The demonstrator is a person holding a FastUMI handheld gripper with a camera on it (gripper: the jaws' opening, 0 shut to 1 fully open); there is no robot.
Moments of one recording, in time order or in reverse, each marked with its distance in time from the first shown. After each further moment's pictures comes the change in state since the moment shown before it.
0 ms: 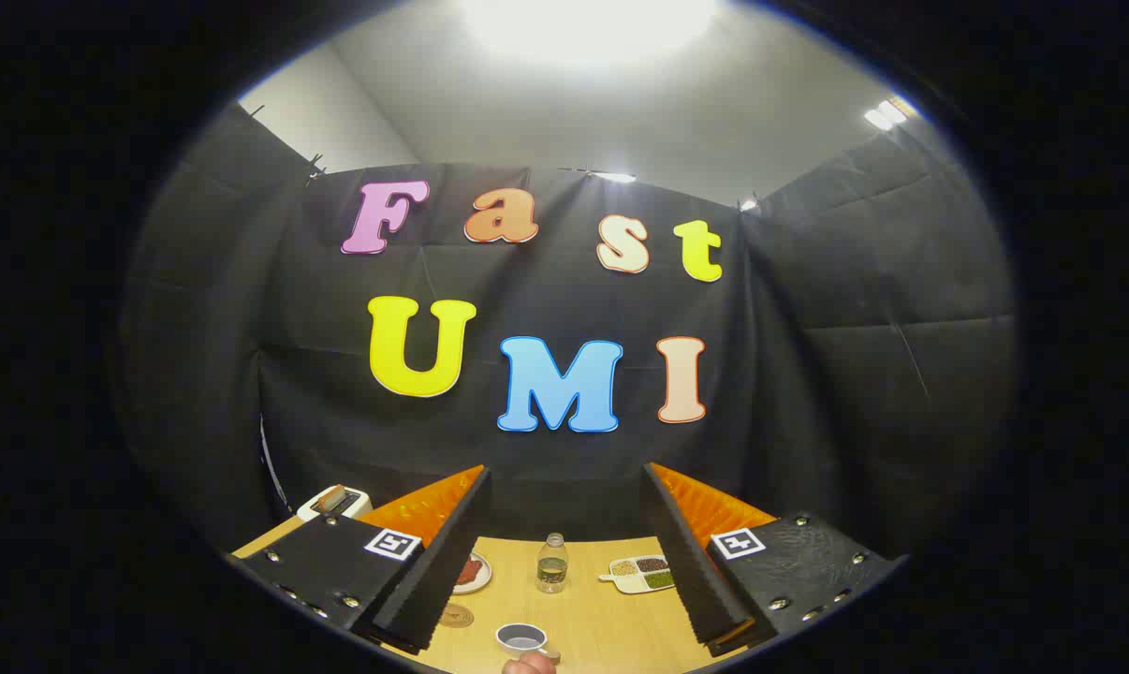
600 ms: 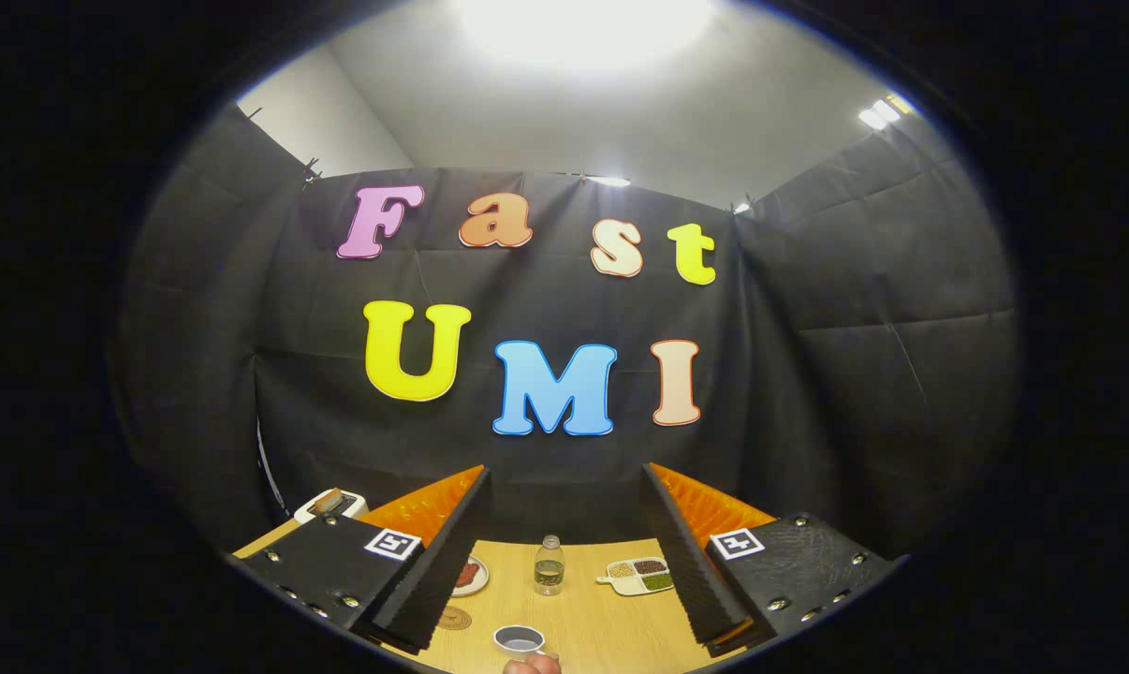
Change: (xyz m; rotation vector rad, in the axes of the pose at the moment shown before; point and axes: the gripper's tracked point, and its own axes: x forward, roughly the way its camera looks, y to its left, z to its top) arm -0.004 -0.008 -0.001 0.022 -0.016 -0.026
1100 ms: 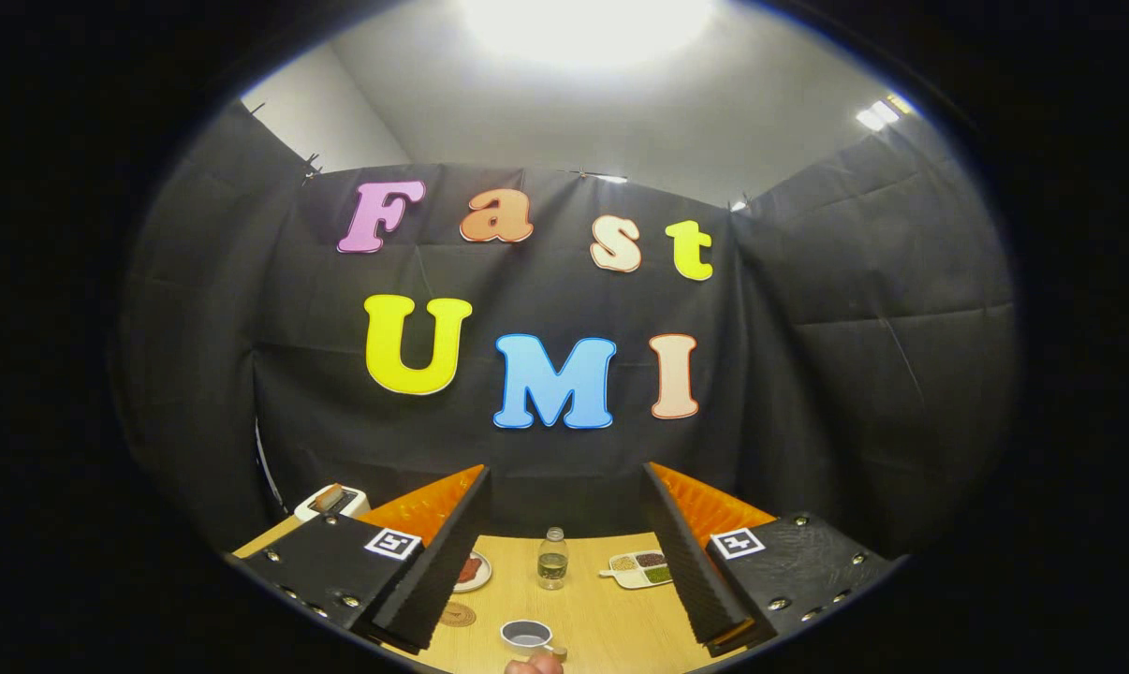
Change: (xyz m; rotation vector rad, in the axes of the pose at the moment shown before) arm -0.013 0.017 -0.014 -0.016 -0.017 -0.012
